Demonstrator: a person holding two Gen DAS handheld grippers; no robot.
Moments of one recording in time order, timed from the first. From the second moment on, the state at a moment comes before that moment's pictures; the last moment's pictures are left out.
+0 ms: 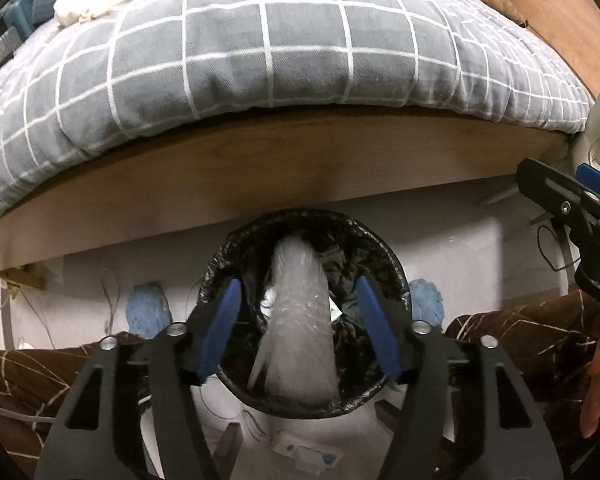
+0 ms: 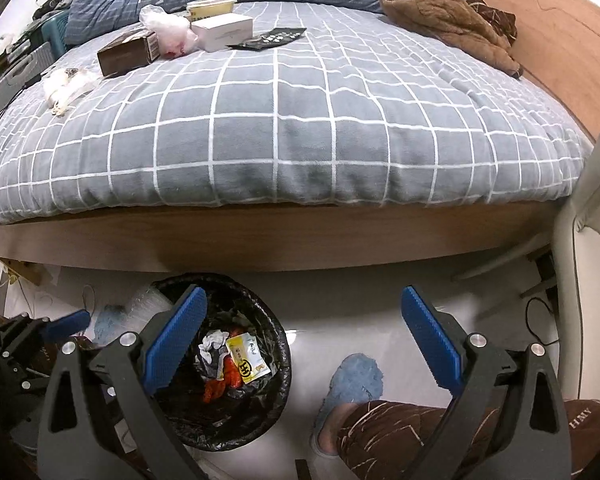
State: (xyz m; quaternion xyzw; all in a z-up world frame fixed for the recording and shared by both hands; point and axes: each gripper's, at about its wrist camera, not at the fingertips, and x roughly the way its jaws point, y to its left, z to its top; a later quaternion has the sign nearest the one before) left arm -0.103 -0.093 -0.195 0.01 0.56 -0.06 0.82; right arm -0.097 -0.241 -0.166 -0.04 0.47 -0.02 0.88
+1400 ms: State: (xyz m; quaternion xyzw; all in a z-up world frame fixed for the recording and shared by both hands) left arm -0.043 0.012 -0.078 -0.03 0.44 0.05 0.90; right arm -0.057 -0.207 -0.079 -0.03 0.36 0.03 0.93
